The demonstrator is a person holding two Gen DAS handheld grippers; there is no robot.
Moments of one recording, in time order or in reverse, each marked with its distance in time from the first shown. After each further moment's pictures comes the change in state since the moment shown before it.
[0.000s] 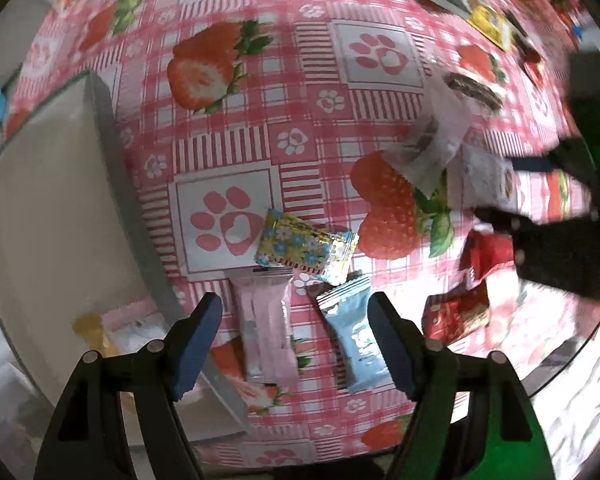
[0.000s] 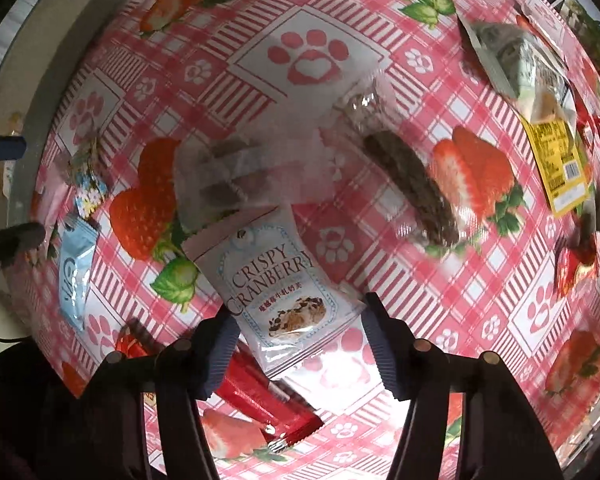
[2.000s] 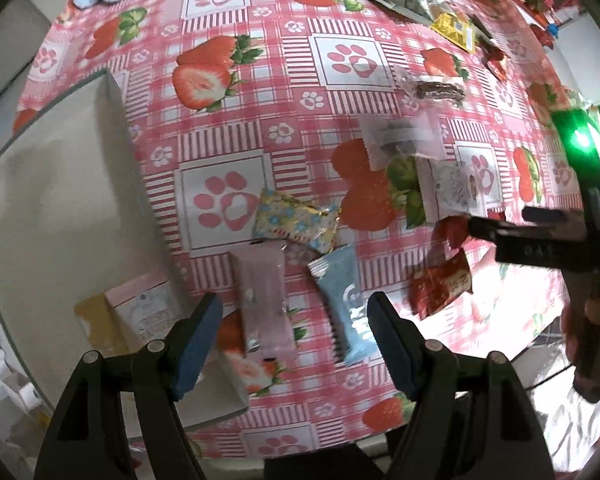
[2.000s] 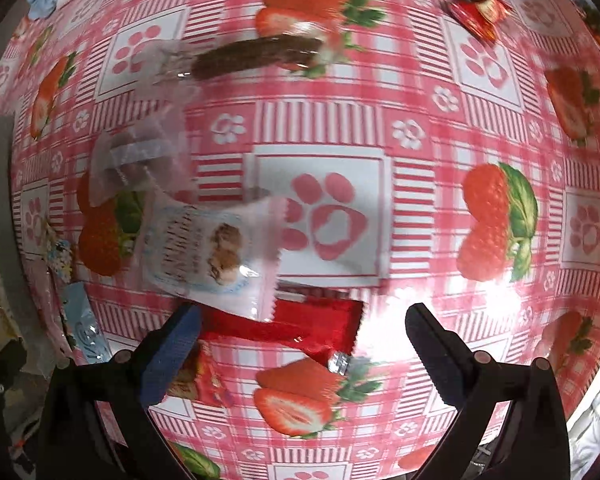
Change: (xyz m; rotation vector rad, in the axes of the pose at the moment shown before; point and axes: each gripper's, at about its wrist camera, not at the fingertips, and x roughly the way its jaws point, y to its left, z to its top) left arm -0.035 0.010 -0.034 0.063 -0.080 -0.052; right arm 0.103 0.021 -0.064 0.680 0.026 0.062
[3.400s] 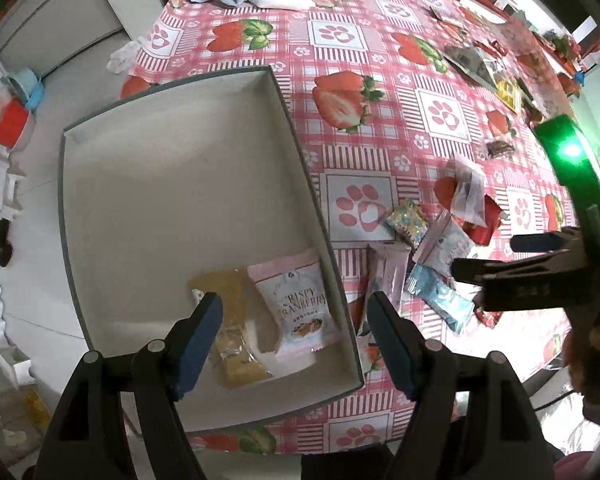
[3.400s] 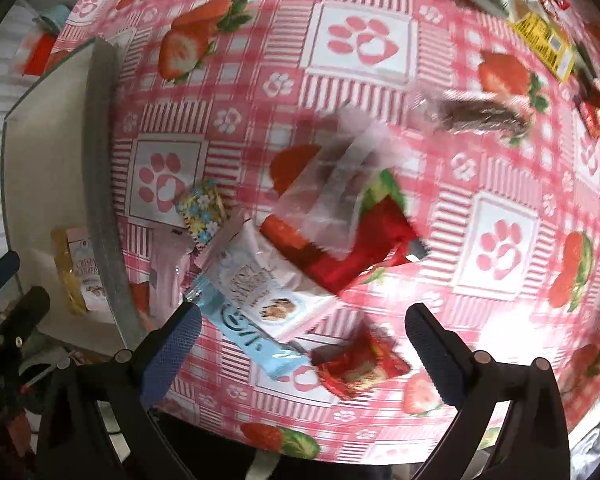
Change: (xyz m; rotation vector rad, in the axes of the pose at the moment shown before) left arm -0.046 0.096 -0.039 -0.107 -0.147 0.086; right arm -0.033 0.207 -0.007 -0.206 0.056 0.106
